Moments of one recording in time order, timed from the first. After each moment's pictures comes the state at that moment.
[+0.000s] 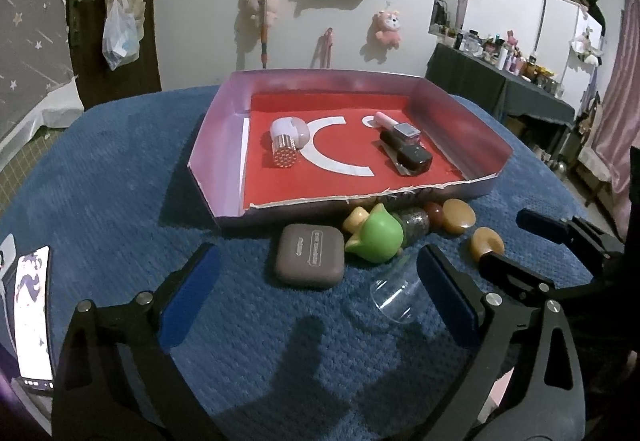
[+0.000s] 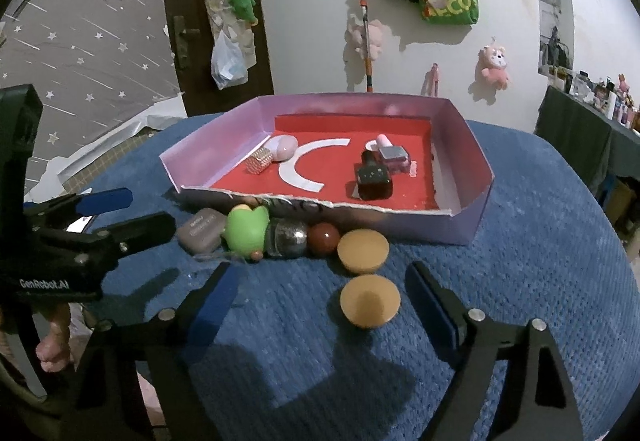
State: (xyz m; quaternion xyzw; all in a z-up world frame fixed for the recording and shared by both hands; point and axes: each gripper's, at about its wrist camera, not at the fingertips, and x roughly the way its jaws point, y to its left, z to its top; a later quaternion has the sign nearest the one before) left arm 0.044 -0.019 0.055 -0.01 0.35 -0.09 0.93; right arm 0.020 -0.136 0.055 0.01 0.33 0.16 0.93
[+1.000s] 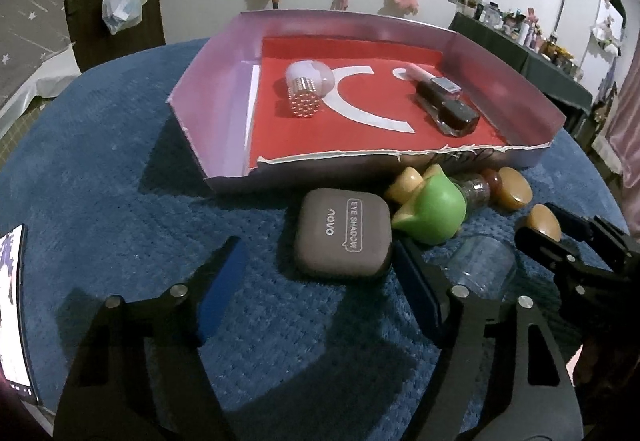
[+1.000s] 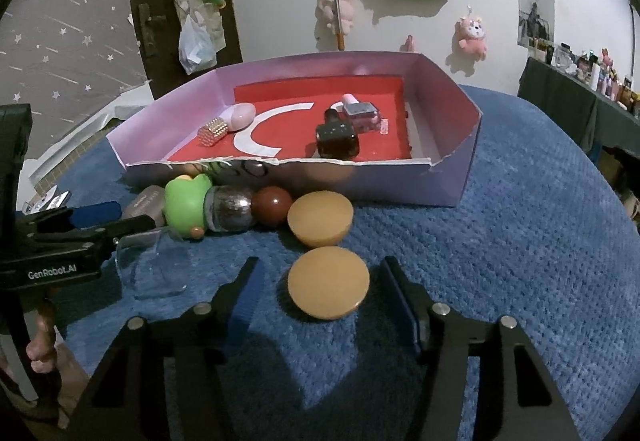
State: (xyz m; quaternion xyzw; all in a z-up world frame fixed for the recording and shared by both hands) left arm 0.078 -0.014 0.008 -0.01 0.41 -0.07 0.91; right arm 0.042 -0.147 0.019 0.02 0.37 0.11 0.92
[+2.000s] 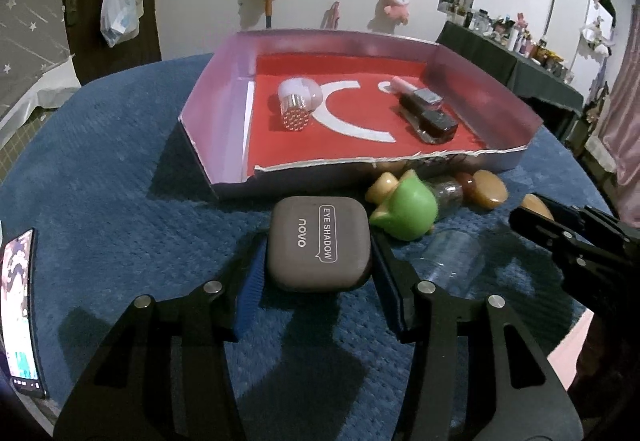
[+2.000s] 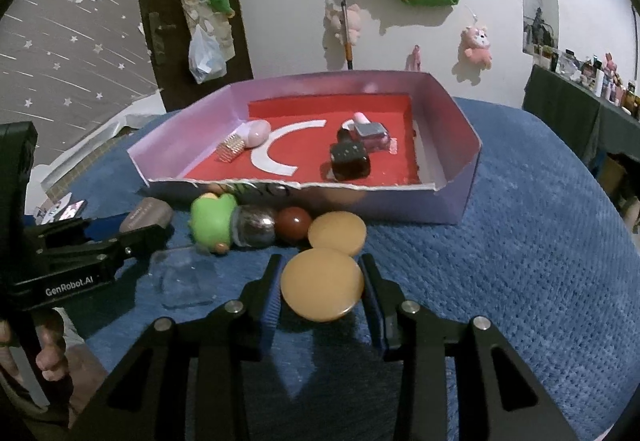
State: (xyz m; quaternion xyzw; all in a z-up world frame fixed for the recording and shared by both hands) left arm 0.058 -0.015 0.027 -0.01 0.39 -0.09 0.92; right arm 0.032 -0.145 0.040 0.02 0.35 0.13 0.93
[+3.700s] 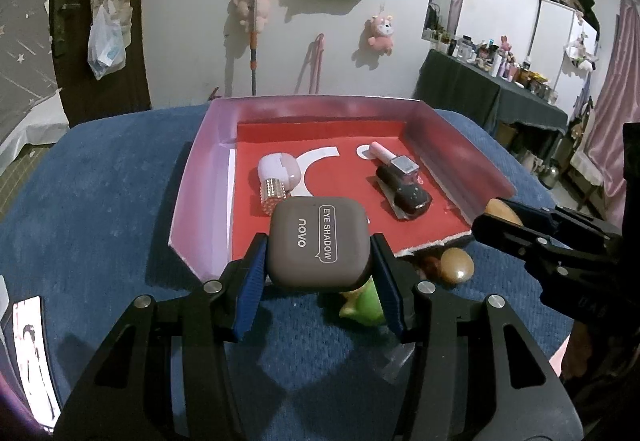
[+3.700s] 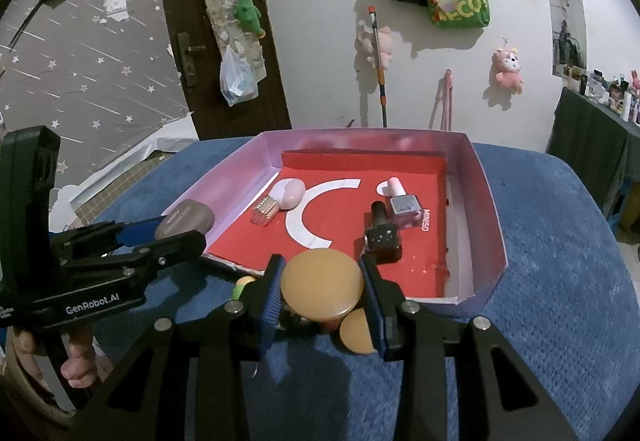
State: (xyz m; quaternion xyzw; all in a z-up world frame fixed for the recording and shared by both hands) left arm 0.093 -0.022 0.079 -0.02 0.35 -0.11 0.93; right arm 0.070 -0.139 0.094 0.03 0.33 0.19 0.93
